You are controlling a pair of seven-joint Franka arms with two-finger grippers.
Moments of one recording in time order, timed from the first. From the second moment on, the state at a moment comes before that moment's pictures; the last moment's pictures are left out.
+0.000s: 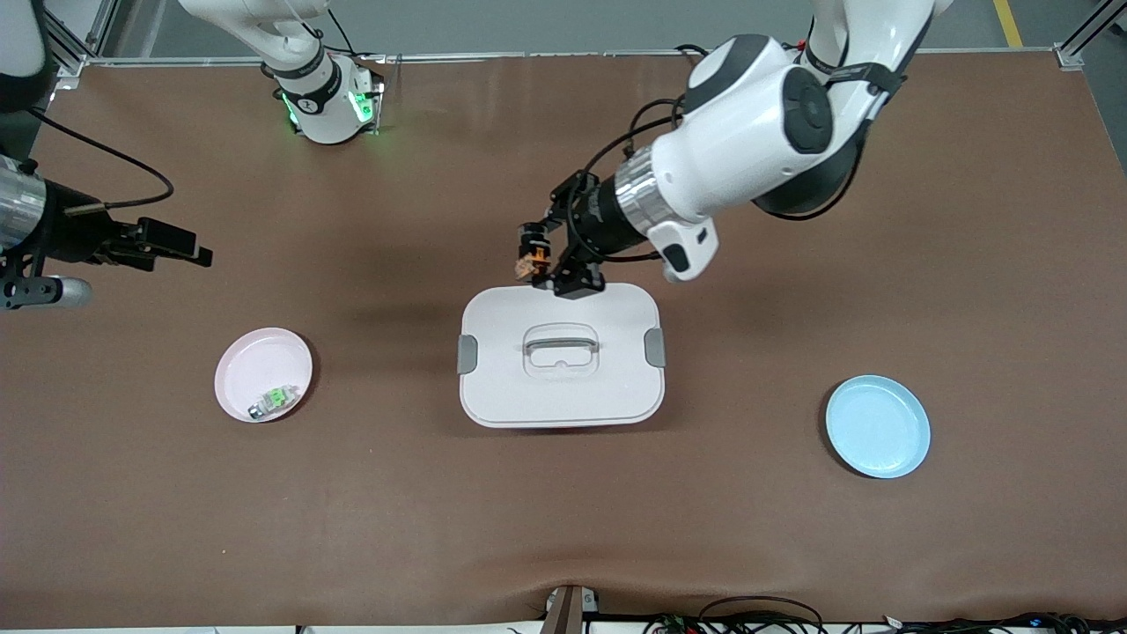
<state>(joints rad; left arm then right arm) -0.34 0.42 -0.42 -1.39 -0.47 2.17 -2.11 0.01 0.09 -0.07 -1.58 0.34 1.52 -0.02</state>
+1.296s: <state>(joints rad) -0.44 0.48 -0.42 -1.39 -0.38 2.34 -2.13 0.25 -0.18 -0.04 -1.98 0.76 1.90 0.12</state>
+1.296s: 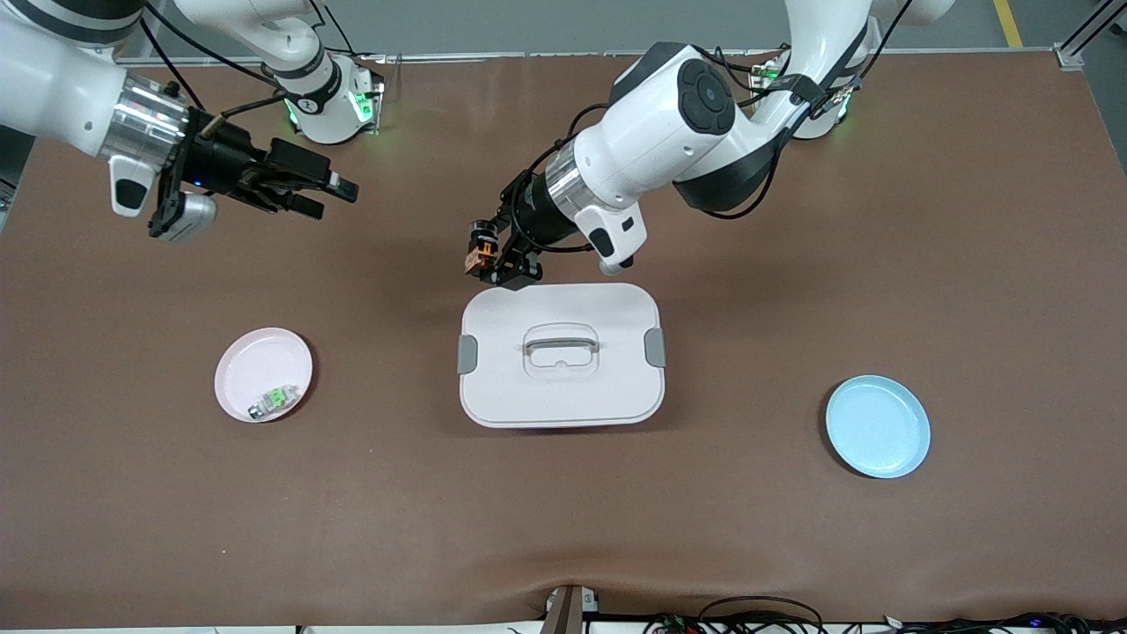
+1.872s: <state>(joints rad) -0.44 0.48 -0.42 -1.38 -0.38 2.34 -2.13 0.52 -0.09 -0.03 -2.00 0.77 2.24 0.21</state>
